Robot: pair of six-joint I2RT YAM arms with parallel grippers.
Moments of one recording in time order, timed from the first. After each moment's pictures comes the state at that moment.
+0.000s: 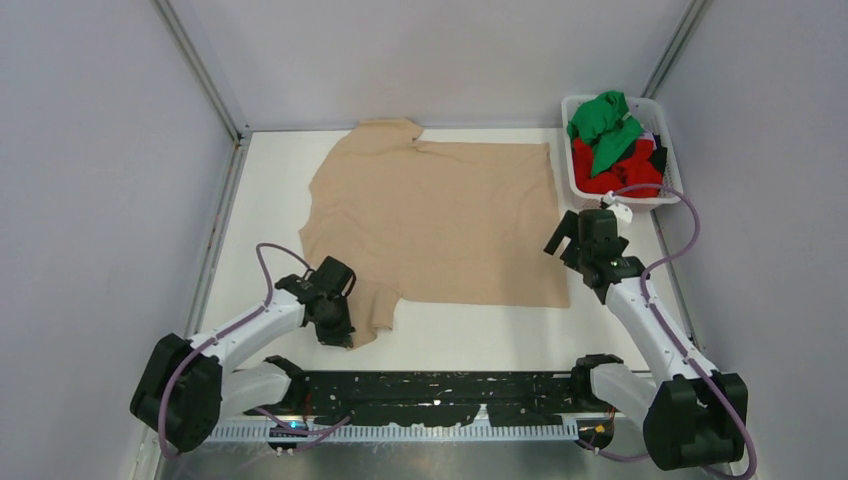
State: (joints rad) left arm -0.52 1.13 0.52 -0.76 0.05 -0.76; right arm 0.10 1.04 0.66 -0.39 0.25 0.53
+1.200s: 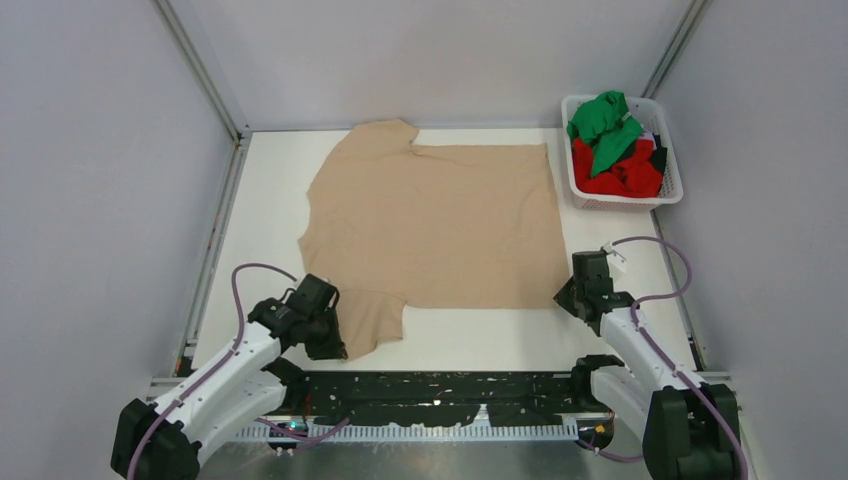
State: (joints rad) left arm -0.52 0.79 0.44 -0.90 0.09 -0.77; right arm 0.08 0.92 0.35 -0.38 0.21 0.74
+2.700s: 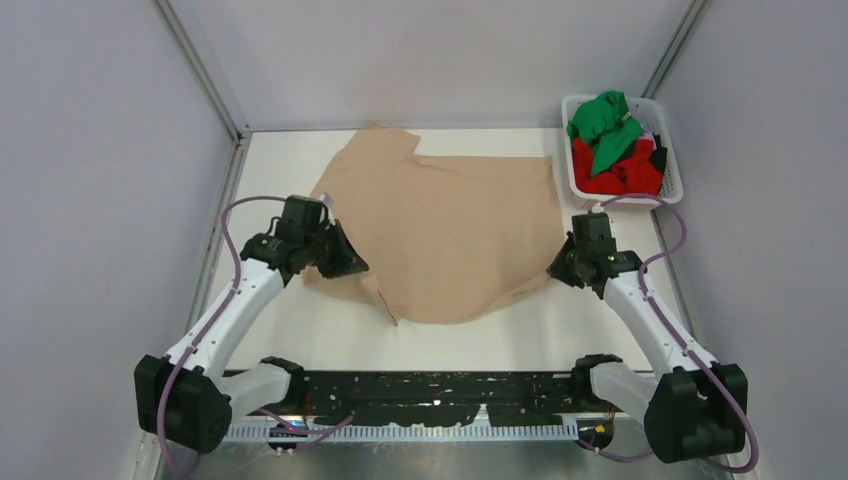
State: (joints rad) left arm -0.34 1.08 0.88 -0.71 0.28 -0.71; right arm 0.12 1.02 0.66 -0.59 0.05 0.66
